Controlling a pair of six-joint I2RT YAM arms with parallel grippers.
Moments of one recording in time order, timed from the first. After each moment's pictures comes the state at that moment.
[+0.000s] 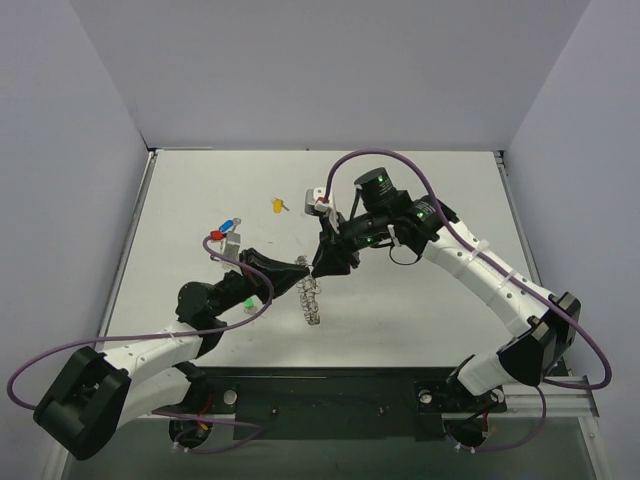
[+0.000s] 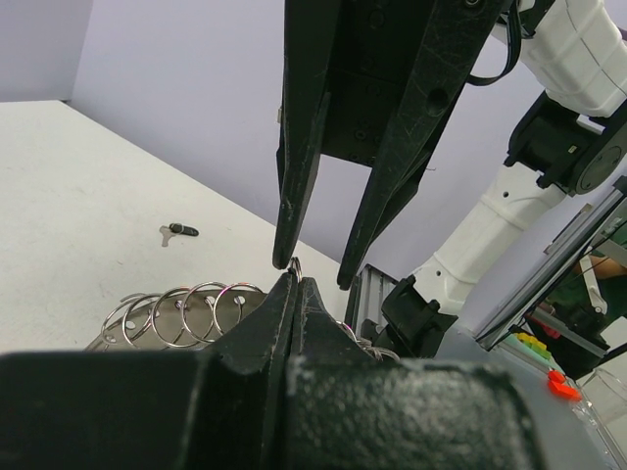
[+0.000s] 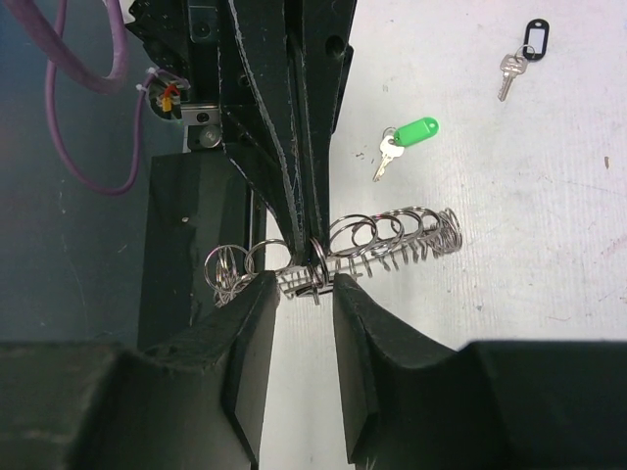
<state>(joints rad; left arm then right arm) -0.59 1.05 0.24 1.26 0.54 -0.80 0.73 1.47 1.47 -0.76 -0.82 -0.36</state>
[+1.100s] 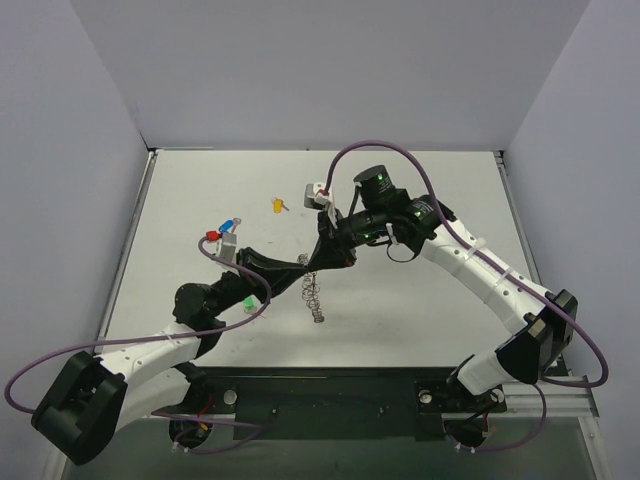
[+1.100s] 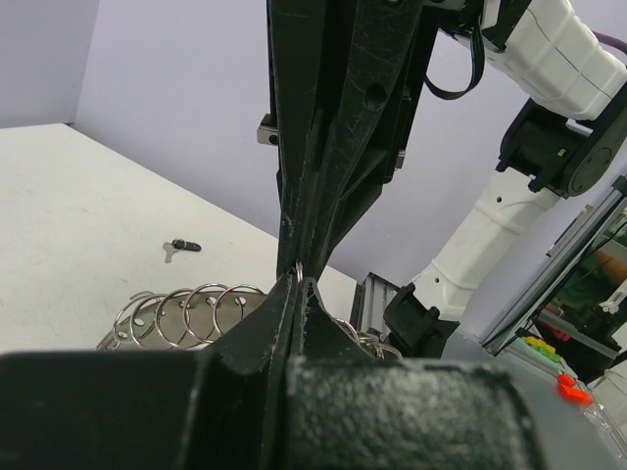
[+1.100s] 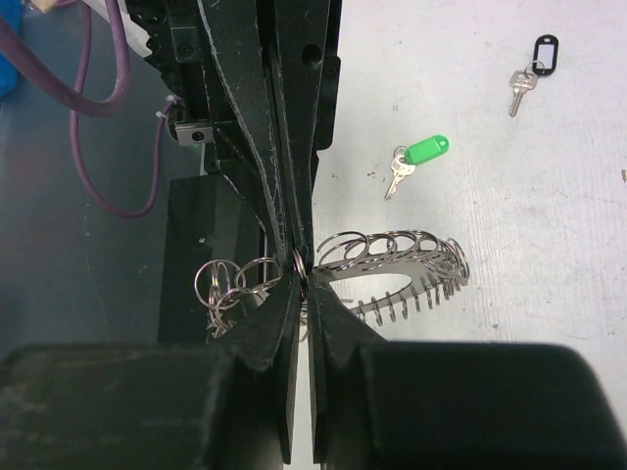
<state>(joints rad) -0.59 1.02 0.25 1.27 0.54 -0.79 0.72 1.48 1.46 -0.69 -0.86 -0.28</state>
